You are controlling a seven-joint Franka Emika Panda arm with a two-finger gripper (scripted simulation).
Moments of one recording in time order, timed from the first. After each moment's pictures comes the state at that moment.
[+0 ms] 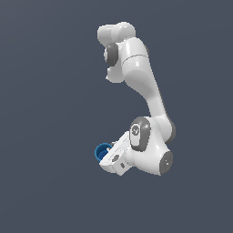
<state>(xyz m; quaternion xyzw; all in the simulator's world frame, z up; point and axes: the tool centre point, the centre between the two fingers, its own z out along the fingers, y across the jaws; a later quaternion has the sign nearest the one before) 0.065 -0.027 0.072 0.82 0.40 -0.37 0.19</state>
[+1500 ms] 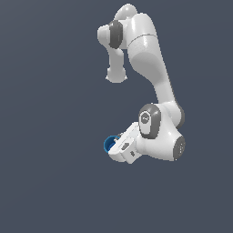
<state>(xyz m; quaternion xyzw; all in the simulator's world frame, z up) 0.032 0.007 0.103 0.82 0.40 -0.37 0.19</state>
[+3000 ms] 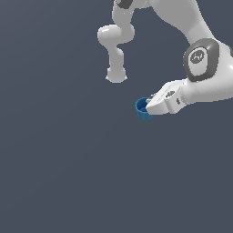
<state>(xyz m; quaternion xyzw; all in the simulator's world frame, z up) -0.088 0.151 0.240 0.82 0.40 -0.37 0.19</state>
